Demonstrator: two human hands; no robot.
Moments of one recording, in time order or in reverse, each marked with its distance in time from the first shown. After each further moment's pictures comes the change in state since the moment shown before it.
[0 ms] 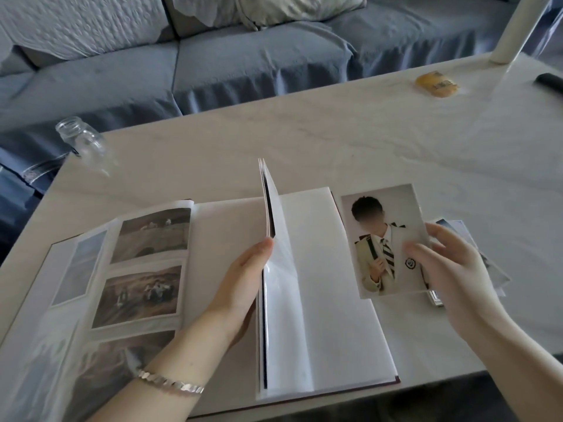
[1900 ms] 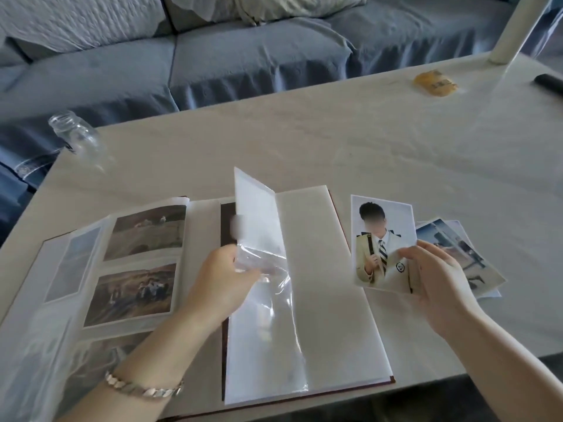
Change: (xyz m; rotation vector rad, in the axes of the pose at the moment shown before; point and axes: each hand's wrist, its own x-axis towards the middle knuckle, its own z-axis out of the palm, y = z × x) left_hand 0.008 -0.002 -0.020 0.612 0.179 0.160; right_hand 0.016 0.025 0.004 0.222 0.043 0.280
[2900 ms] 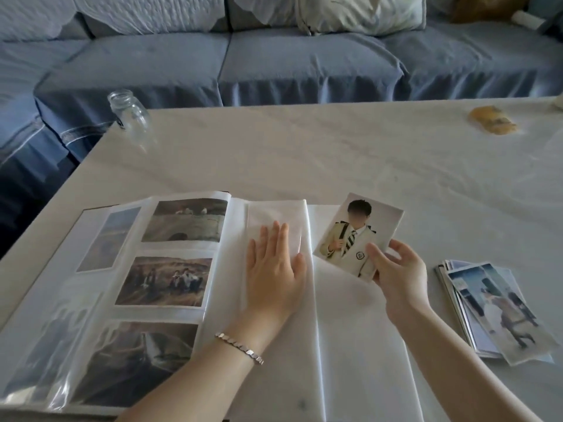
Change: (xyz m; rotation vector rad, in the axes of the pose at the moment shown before) left_hand 0.051 -0.041 0.054 0.417 0.282 0.234; right_hand 0.028 0.013 0.090 -0.093 -0.032 -0.176
